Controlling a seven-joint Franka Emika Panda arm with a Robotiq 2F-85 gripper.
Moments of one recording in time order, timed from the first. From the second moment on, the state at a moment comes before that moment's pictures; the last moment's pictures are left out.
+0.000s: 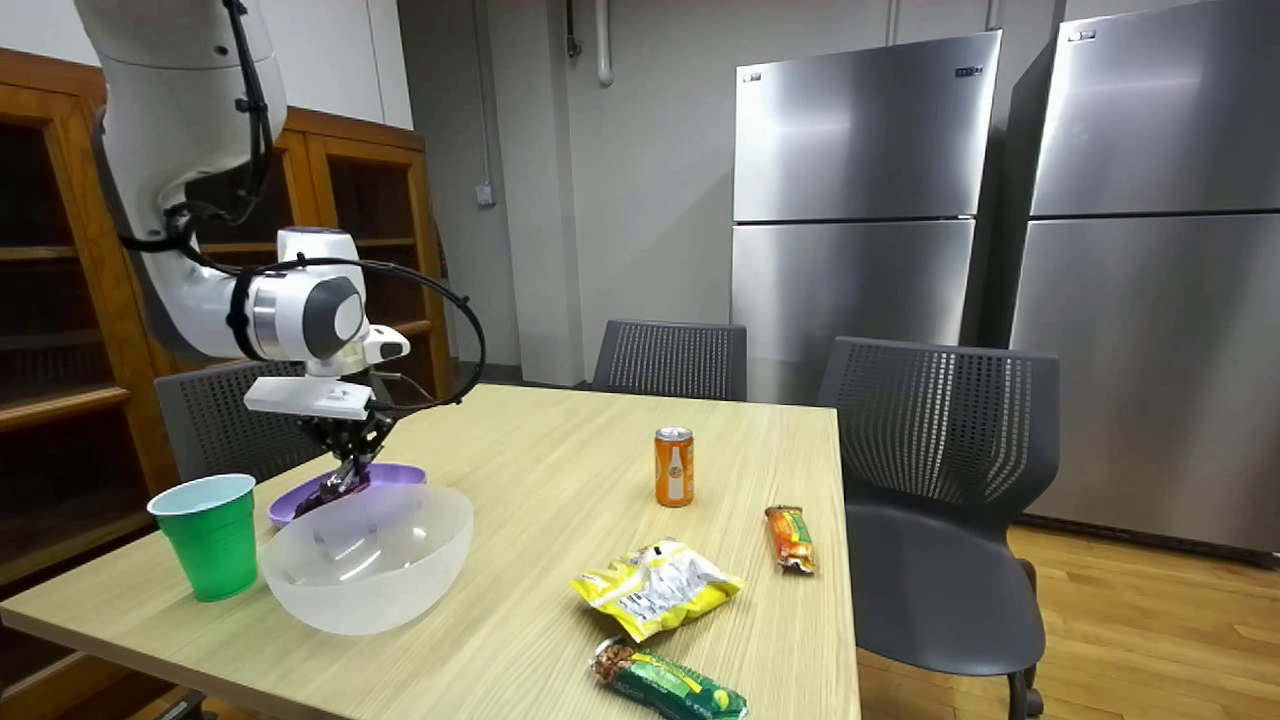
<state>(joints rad) 0.23 0.65 0.18 -2.00 -0.03 2.87 0.05</state>
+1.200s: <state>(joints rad) 0.14 0.53 0.19 -2.05 -0.04 2.84 -0.17</state>
